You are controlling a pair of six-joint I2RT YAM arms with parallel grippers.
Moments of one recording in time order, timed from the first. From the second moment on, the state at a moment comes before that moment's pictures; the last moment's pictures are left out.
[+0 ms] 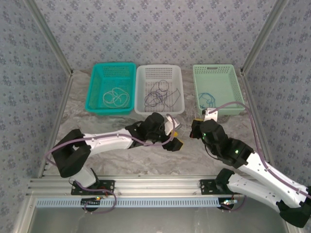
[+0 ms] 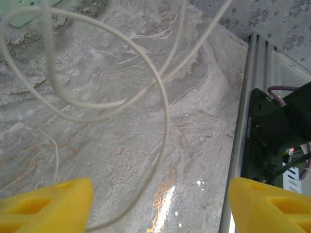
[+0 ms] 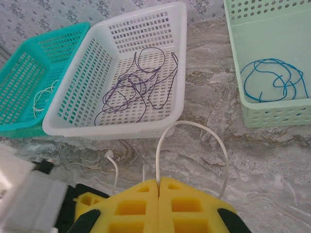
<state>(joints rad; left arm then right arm) -1.02 1.60 0.94 0.07 0.39 -0.22 0.86 0.72 0.78 -0.58 0.50 0.63</state>
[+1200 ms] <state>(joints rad) -0.86 1.53 0.92 0.14 0.43 -0.48 0.86 0.72 0.64 -0.75 0.52 0.57</state>
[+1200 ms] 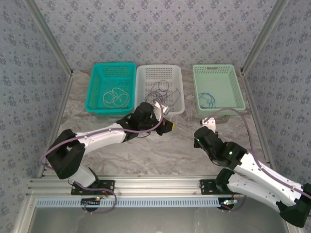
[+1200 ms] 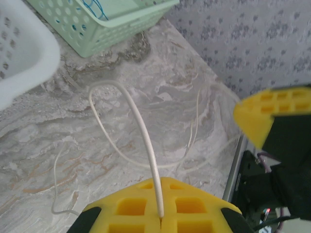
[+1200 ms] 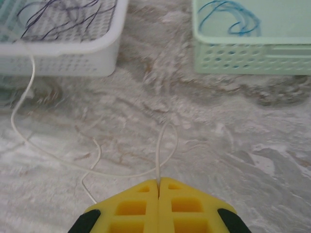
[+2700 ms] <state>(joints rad) -0.76 1.38 0.87 0.38 0.61 -0.87 0.97 0.66 0.56 -0.34 0.46 0.30</state>
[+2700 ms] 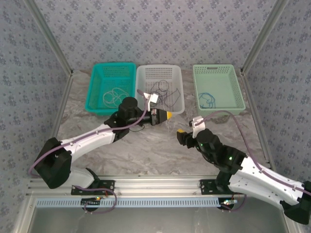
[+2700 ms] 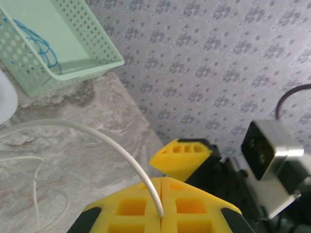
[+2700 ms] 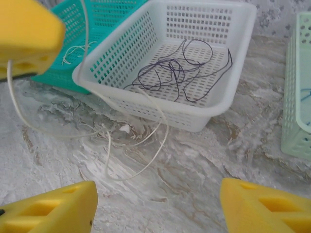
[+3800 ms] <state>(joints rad) -0.75 1.41 0.92 0.47 0.93 -1.01 0.87 0.83 0.54 0.04 0.24 -0.05</state>
